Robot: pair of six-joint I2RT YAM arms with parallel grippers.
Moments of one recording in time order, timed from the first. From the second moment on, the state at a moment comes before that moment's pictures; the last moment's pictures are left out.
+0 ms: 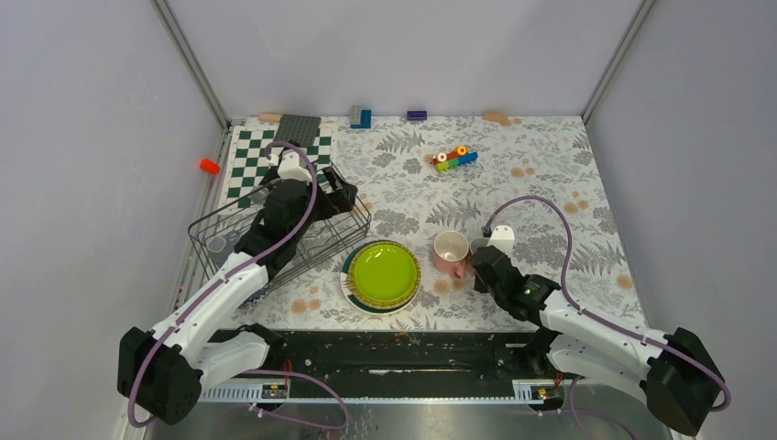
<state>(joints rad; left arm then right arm) -0.46 1.04 0.78 -0.06 -0.15 -0.59 0.79 0.90 0.40 -0.36 0.49 0.59</state>
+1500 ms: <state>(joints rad) -0.46 1.02 0.78 -0.21 -0.34 -0.59 0.81 0.39 0.53 -0.65 0.59 0.64</state>
